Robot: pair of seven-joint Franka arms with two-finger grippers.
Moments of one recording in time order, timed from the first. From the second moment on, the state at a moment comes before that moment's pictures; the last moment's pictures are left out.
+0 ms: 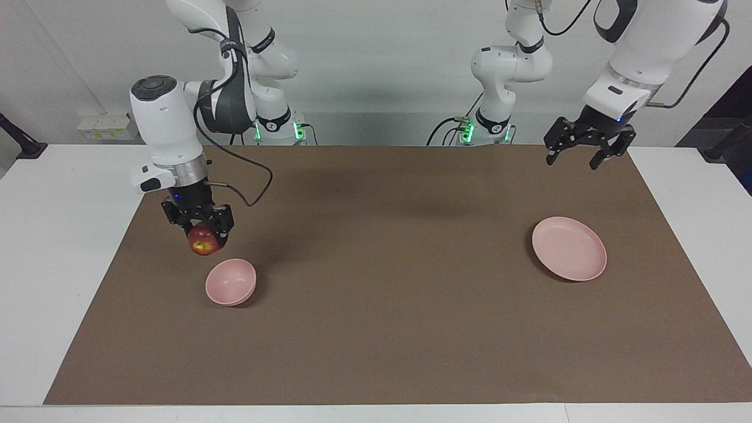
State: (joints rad) left arm -0.09 -0.06 -0.01 -1.58 -0.03 1.59 0.06; right arm -0.11 0.09 0.10 -2.00 -0.08 2.43 0.24
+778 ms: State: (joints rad) left arm -0.04 0.01 0.00 -1.41 0.00 1.46 0.13; right arm -0.10 0.27 0.10 -2.02 -0.12 2.64 0.24
